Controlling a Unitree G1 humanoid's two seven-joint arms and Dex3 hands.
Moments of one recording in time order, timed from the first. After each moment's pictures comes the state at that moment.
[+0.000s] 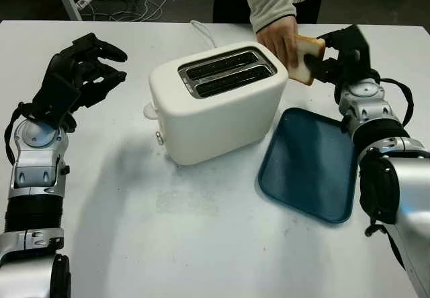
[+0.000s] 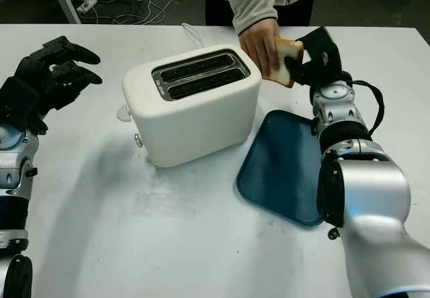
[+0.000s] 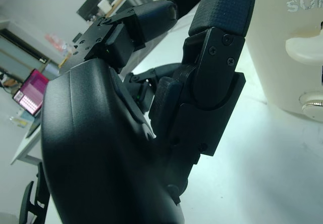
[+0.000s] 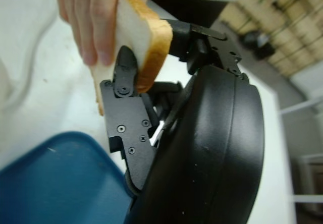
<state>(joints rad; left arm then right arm) -0.49 0.43 0.20 0.25 -0.08 -0.11 -0.27 -1.09 -0.40 -0.04 1.31 -0.21 -0.14 -0.06</state>
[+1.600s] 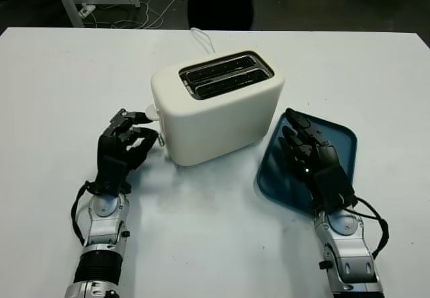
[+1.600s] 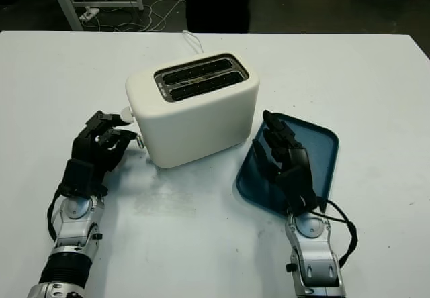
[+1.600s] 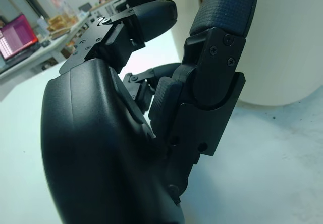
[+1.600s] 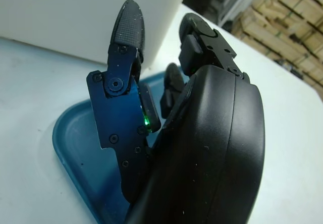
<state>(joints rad) -0.22 0.07 0.14 0.43 -0.03 -0.51 0.00 0.00 -0.10 -0.01 -0.12 -0.03 0.07 0.02</state>
